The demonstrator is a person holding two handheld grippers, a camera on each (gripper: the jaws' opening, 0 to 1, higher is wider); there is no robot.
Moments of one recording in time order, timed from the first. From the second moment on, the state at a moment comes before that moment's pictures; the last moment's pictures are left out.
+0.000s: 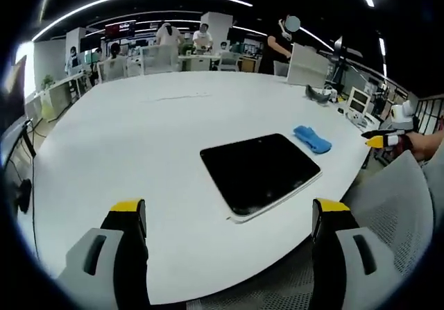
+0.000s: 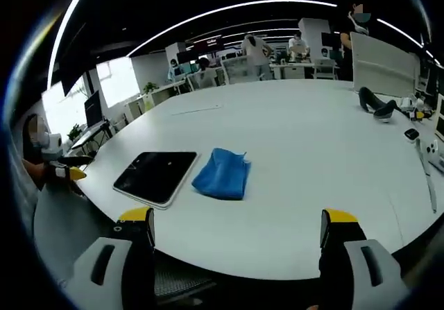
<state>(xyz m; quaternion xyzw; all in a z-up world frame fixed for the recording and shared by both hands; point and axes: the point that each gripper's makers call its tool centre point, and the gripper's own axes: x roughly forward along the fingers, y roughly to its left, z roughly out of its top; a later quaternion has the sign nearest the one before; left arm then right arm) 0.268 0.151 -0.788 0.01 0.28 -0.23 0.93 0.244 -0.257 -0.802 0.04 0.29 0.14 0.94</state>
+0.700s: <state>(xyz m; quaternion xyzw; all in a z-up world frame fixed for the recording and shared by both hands) 0.267 0.158 -0.799 0.01 0.28 -0.24 0.93 0.258 -0.241 -0.801 0.05 0.30 0.15 0.94</state>
